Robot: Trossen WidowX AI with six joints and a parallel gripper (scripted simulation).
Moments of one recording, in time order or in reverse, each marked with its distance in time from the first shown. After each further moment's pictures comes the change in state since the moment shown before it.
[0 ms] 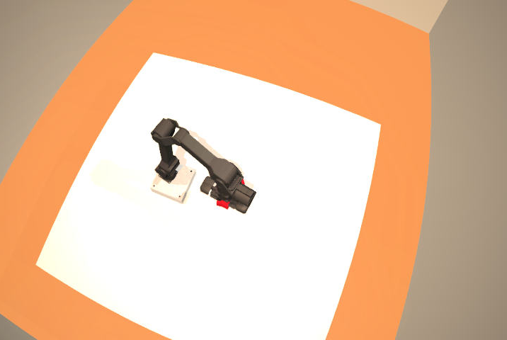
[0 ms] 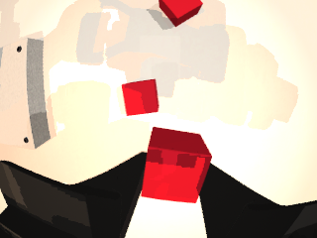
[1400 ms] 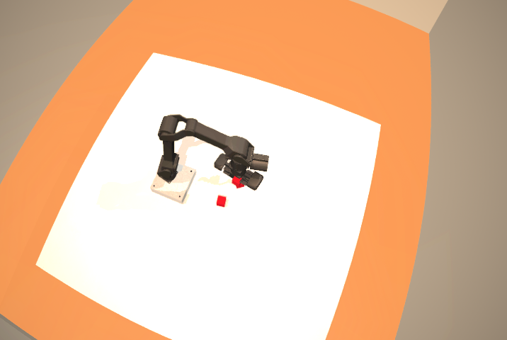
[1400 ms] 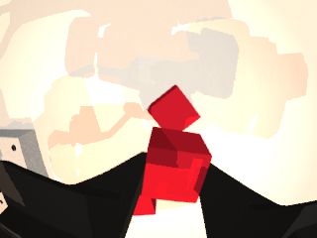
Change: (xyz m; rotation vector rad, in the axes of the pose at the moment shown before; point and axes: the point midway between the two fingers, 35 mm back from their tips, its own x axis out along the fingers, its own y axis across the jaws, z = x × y) arm 0.027 0.010 0.114 0.058 -0.011 0.005
